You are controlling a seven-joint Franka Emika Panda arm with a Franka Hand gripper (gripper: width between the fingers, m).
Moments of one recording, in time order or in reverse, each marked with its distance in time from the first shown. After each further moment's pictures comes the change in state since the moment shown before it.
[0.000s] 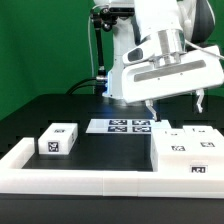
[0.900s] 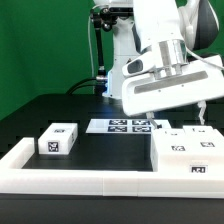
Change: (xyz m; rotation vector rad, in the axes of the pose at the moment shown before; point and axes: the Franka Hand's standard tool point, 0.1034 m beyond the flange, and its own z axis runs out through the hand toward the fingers) arm 0.009 0.008 0.031 0.010 -0.028 0.020
